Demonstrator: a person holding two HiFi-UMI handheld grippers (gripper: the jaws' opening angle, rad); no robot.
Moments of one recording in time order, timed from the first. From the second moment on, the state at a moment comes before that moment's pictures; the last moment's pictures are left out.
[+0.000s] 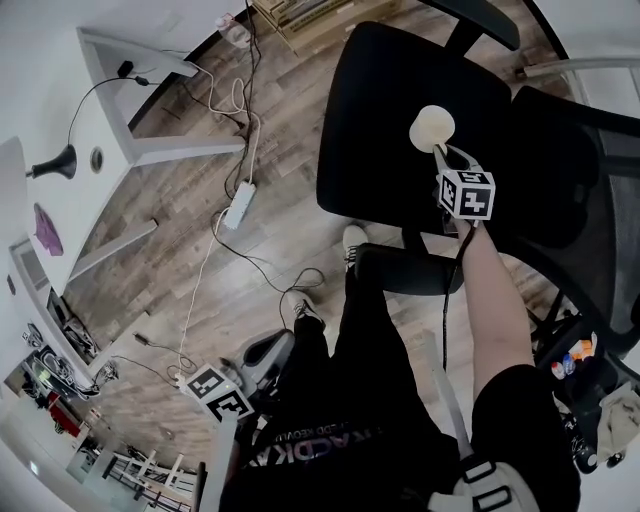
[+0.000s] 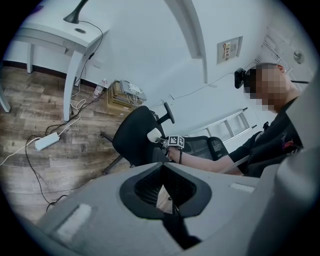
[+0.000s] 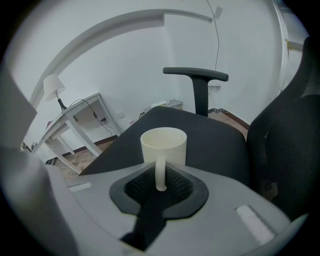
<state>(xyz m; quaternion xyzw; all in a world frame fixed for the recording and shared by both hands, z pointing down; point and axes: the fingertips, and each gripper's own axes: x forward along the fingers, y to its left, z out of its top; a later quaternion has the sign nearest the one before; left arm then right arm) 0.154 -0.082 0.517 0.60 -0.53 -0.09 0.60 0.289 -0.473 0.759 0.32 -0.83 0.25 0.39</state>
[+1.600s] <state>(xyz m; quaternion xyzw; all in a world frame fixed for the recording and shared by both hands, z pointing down) 0.061 0.049 0.429 0.68 -0.55 -0.20 0.43 0.213 -0.273 0.476 0.27 -0.90 0.23 0.24</state>
